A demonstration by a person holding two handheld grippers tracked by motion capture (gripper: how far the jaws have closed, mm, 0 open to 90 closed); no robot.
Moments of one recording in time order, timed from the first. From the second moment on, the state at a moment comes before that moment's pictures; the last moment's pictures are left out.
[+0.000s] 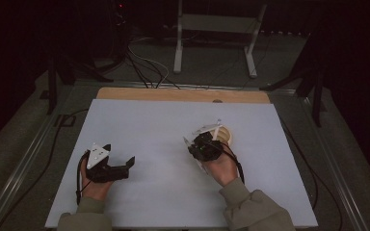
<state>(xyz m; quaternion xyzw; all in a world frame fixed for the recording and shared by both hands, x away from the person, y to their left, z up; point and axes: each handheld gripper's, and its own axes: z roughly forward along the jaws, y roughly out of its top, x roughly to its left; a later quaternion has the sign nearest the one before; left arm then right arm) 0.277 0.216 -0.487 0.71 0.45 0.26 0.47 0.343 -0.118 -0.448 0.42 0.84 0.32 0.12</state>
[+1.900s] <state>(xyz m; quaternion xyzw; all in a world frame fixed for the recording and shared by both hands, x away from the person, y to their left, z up) 0.278 0.215 -0.488 0.72 0.45 0.26 0.47 0.360 -0.134 -0.405 0.43 0.79 0.42 0.16</state>
